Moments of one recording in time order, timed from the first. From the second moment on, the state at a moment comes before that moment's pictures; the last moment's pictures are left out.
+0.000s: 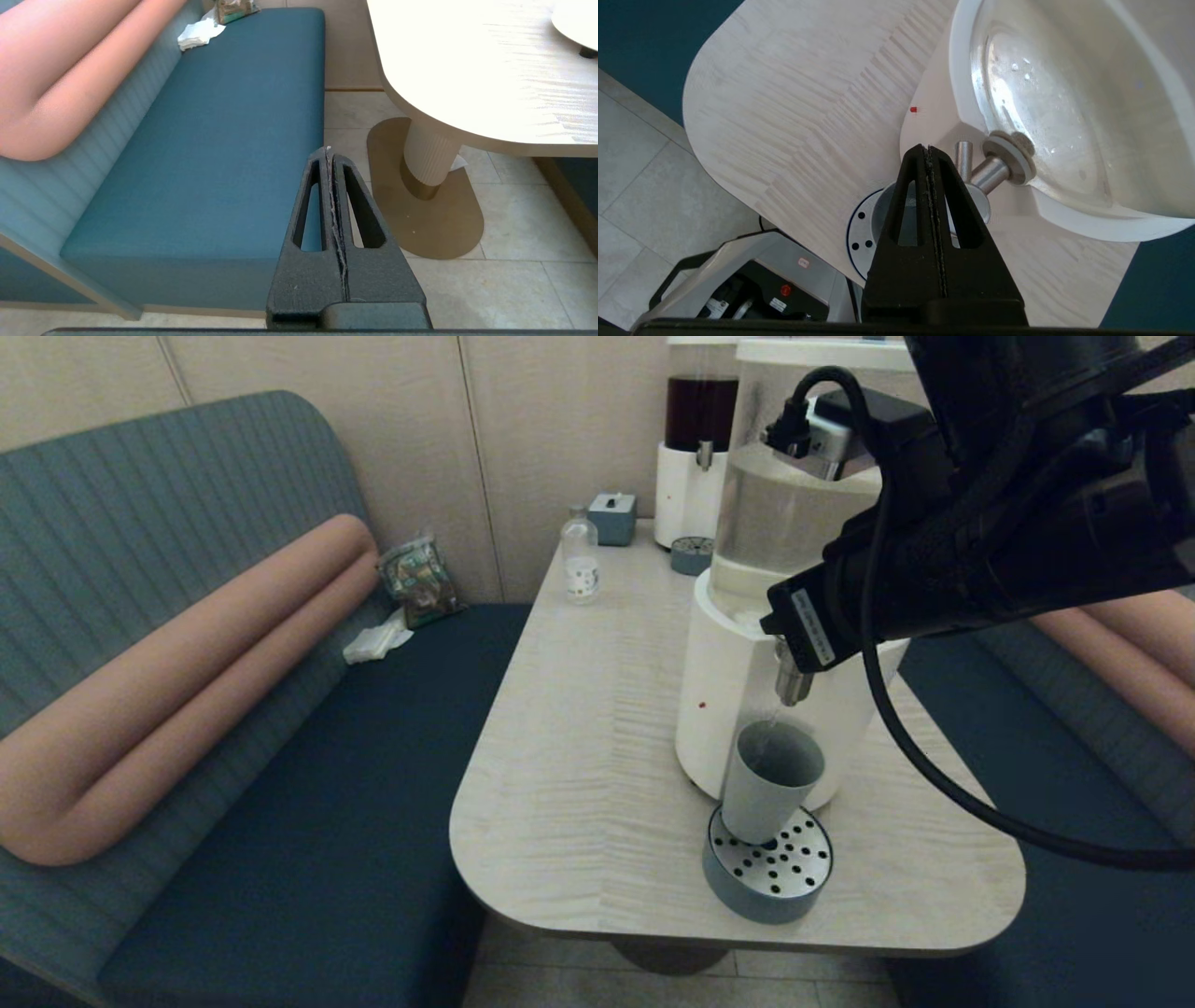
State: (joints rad) left arm 0.00 0.00 0.00 0.00 -0.01 0.01; right arm 0.72 1.76 -1.87 0.67 -0.29 -0.01
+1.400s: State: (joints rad) left arm 0.00 0.00 0.00 0.00 -0.01 0.02; right arm 0.69 1.82 -1.90 0.66 -0.33 -0.01
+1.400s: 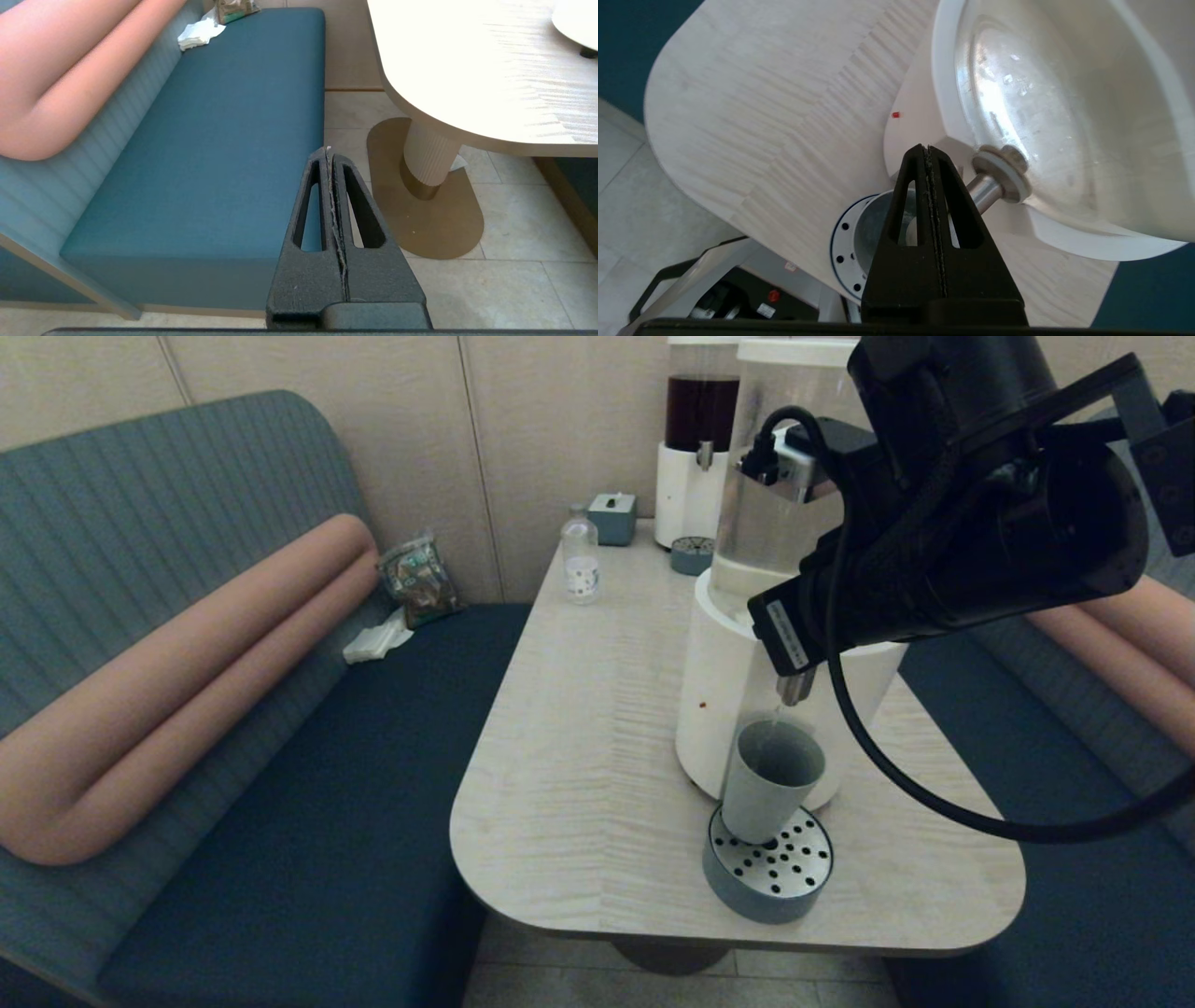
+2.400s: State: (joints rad) left arm 0.00 0.00 0.00 0.00 -0.01 0.02; right arm 0.67 1.83 -1.89 0.67 -0.40 -0.02
